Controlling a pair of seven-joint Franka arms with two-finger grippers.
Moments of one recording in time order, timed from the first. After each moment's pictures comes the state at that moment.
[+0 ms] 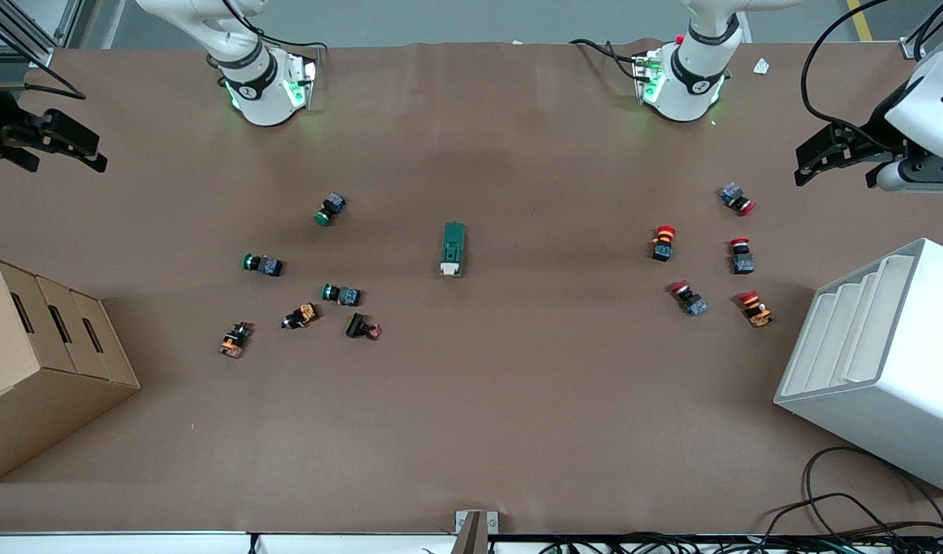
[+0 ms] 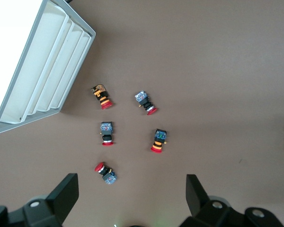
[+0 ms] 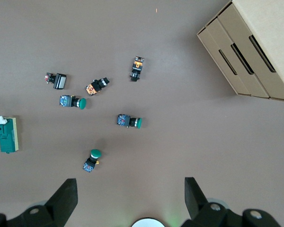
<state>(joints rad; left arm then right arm) 0.00 -0.07 -0.10 -1.61 -0.01 1.53 -0.05 -0.01 -0.12 -0.01 -1.62 0.02 1.45 0.02</state>
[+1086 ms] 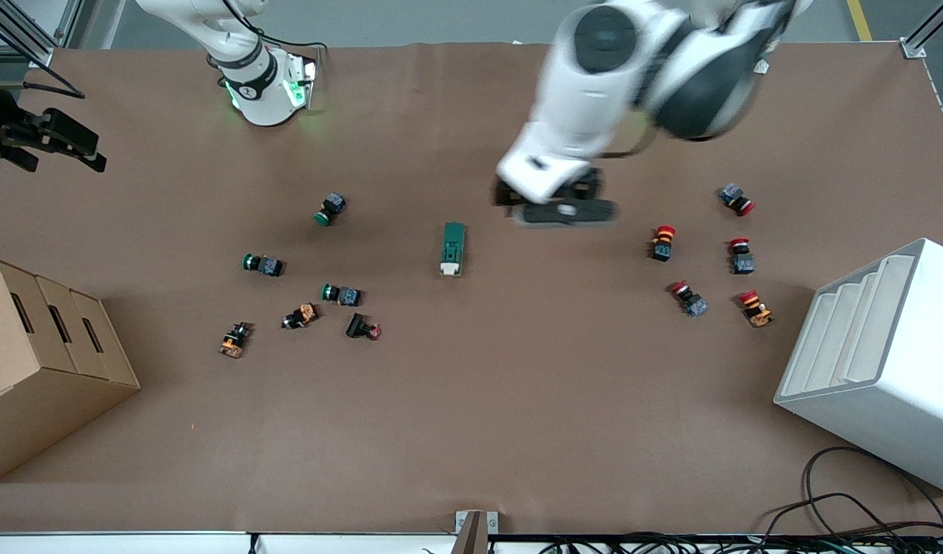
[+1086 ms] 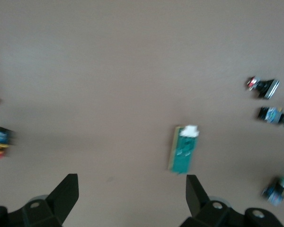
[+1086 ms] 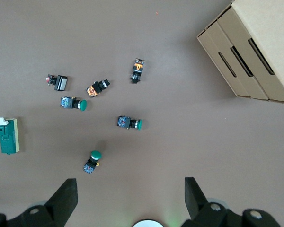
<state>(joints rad) -0.51 0.33 -0.31 -1.53 0.09 1.91 -0.95 -0.01 -0.12 0.00 -1.61 0.02 1.46 0.02</state>
